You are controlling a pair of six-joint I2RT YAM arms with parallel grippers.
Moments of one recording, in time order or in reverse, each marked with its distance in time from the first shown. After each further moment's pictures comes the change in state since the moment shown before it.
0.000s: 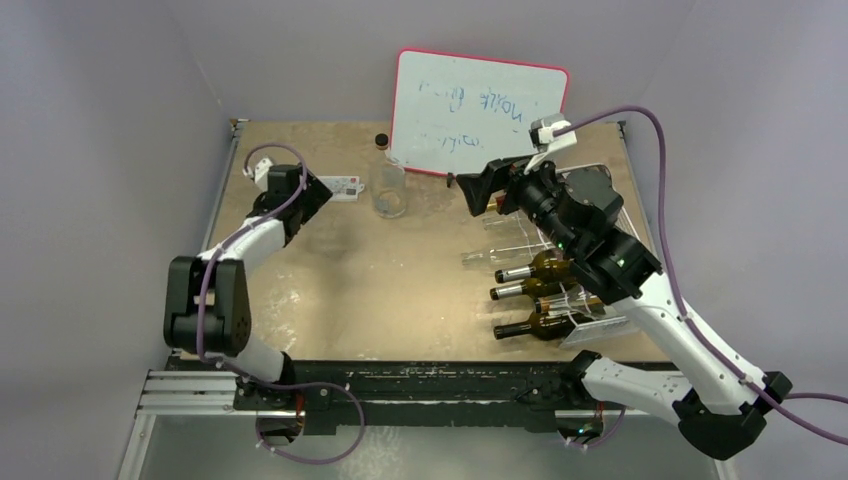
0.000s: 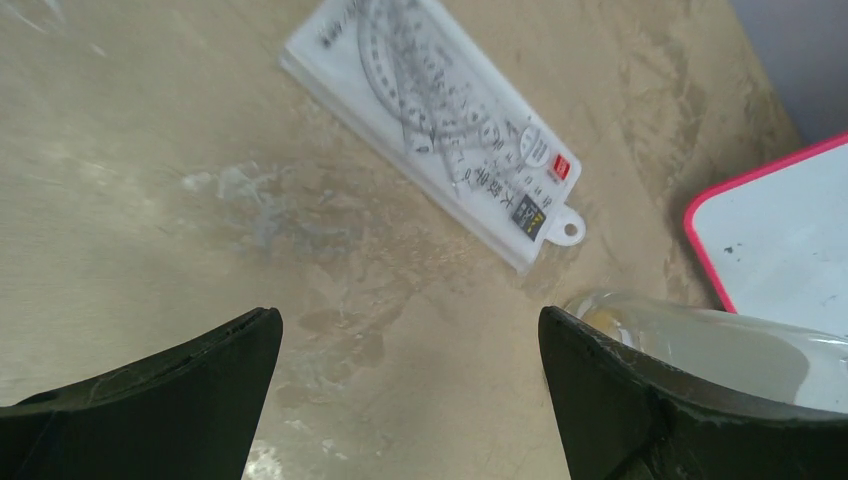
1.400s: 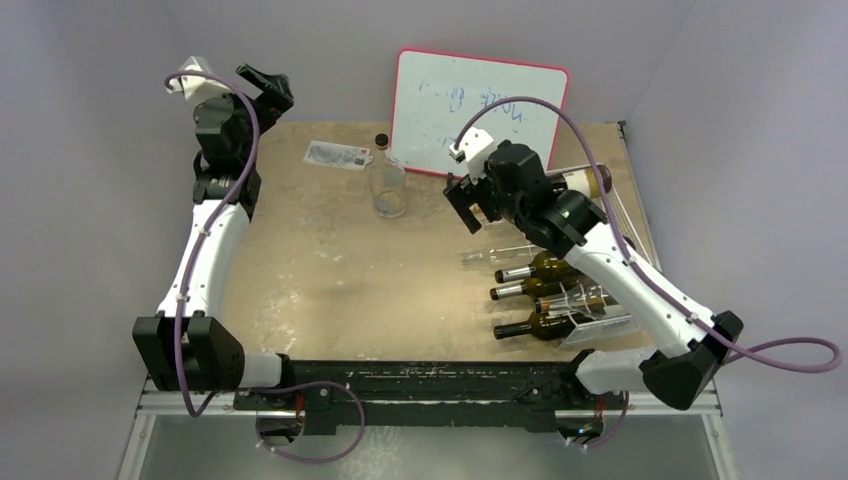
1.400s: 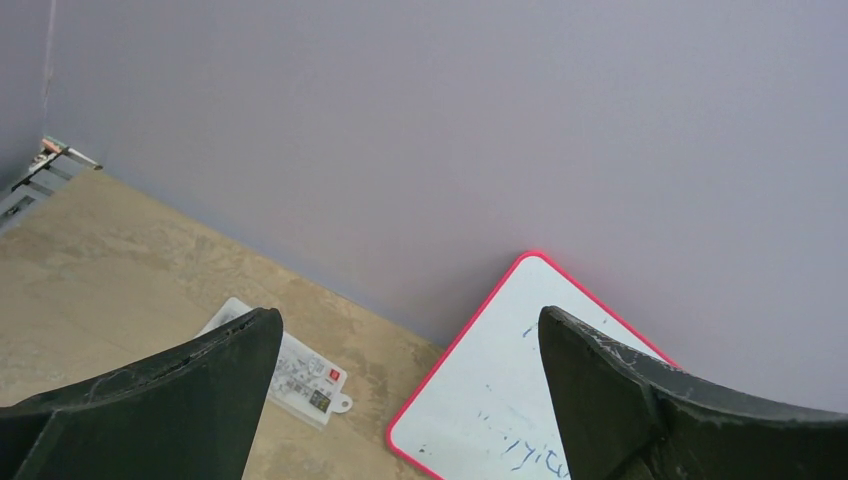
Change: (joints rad) left arm 0.079 -0.139 0.408 0.139 0.109 0.130; right arm 0.000 0.287 0.178 -0.420 0.106 -0.369
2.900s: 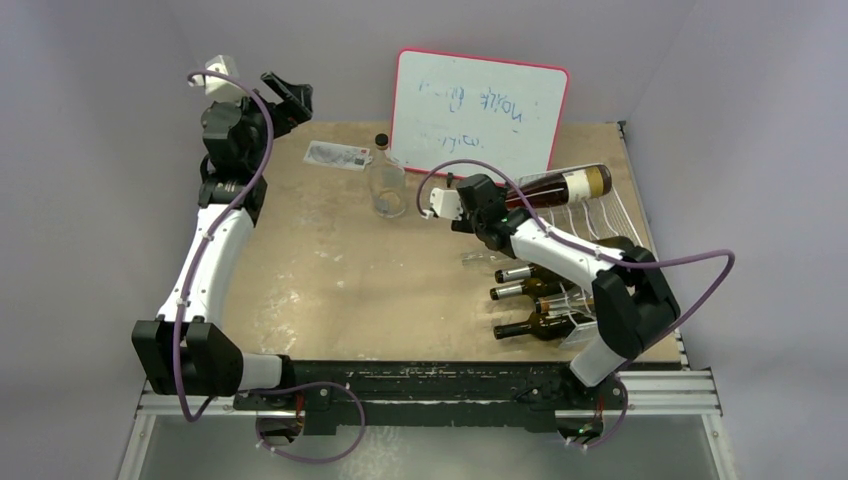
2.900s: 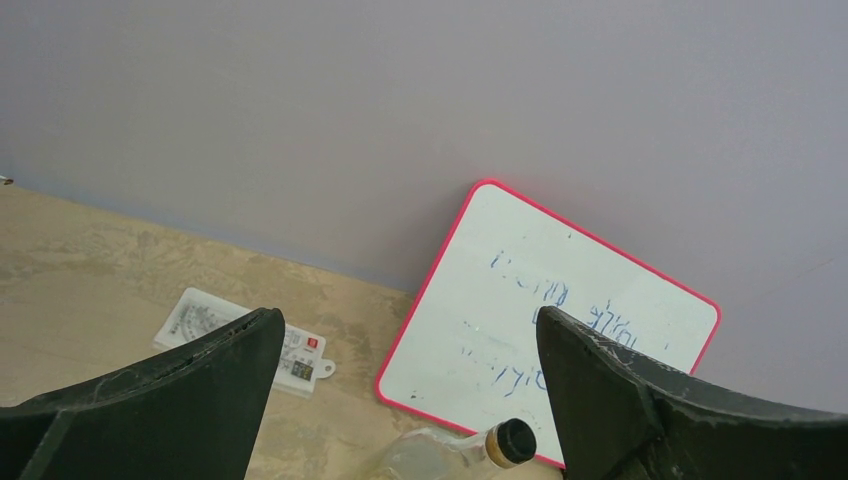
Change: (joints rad) left arm -0.042 -0.038 -0.032 0.018 0.166 0.109; right arm -0.078 0.316 -0.333 0.443 0.180 -0.796
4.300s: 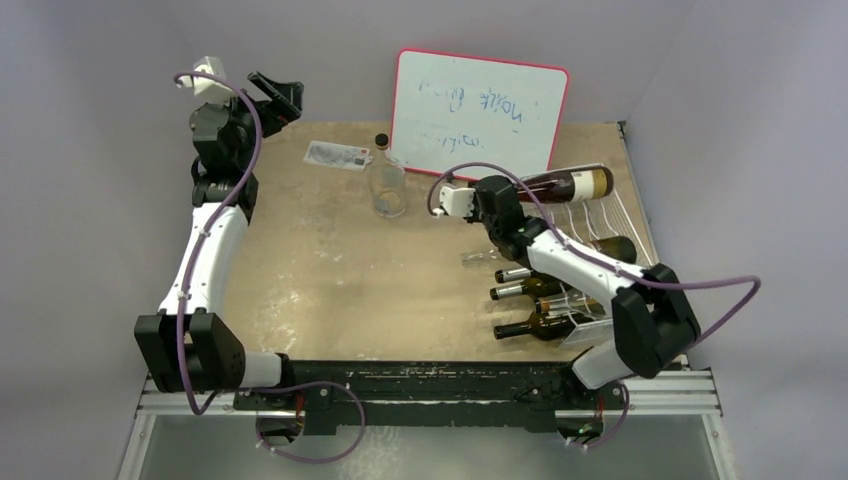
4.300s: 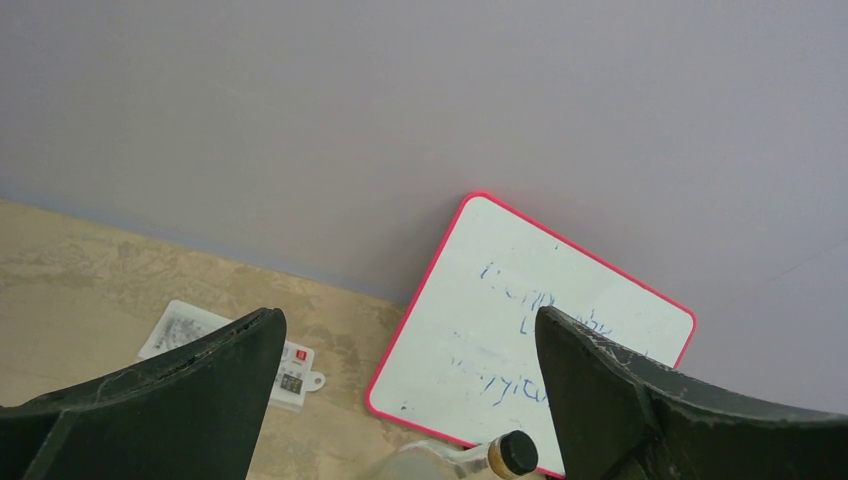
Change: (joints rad) left arm 0.077 0.018 -0.021 0.076 0.104 -0.061; right arm -0.040 -0.088 -0.123 0.220 0.001 -0.185
